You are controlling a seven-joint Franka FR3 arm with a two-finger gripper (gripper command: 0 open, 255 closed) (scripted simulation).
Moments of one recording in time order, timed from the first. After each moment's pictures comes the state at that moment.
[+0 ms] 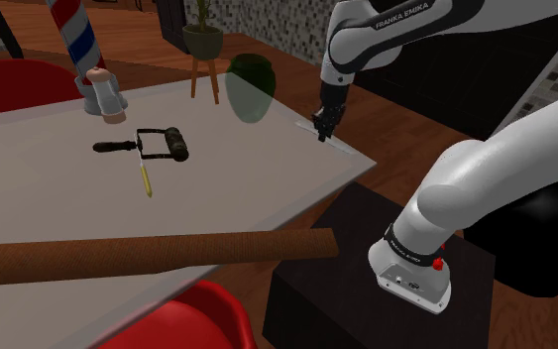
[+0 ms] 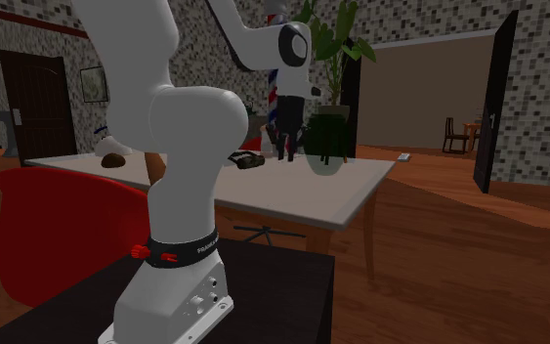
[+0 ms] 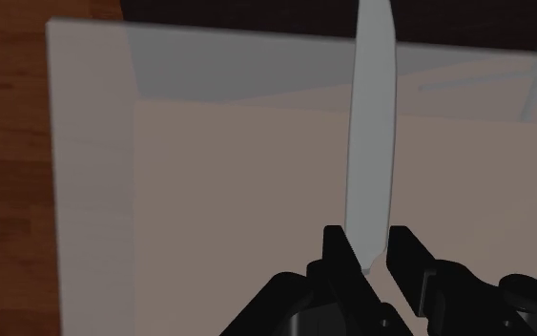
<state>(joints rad) -0.08 -0.48 -0.19 -2.64 -0.06 2.07 -0.07</state>
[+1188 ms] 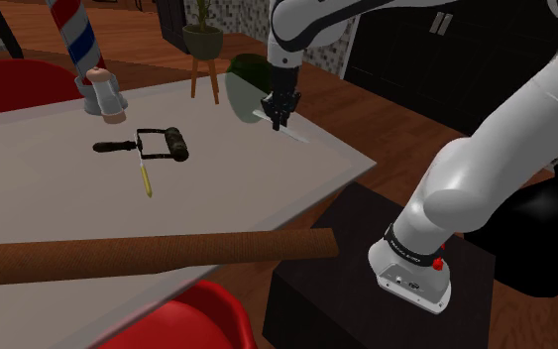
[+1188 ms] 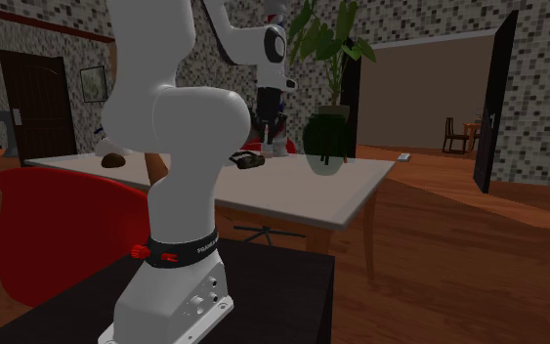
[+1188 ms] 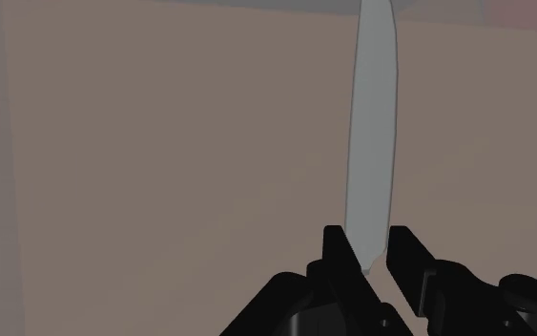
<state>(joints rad) 0.04 -0.23 -0.05 -2.32 0.05 2.01 0.12</state>
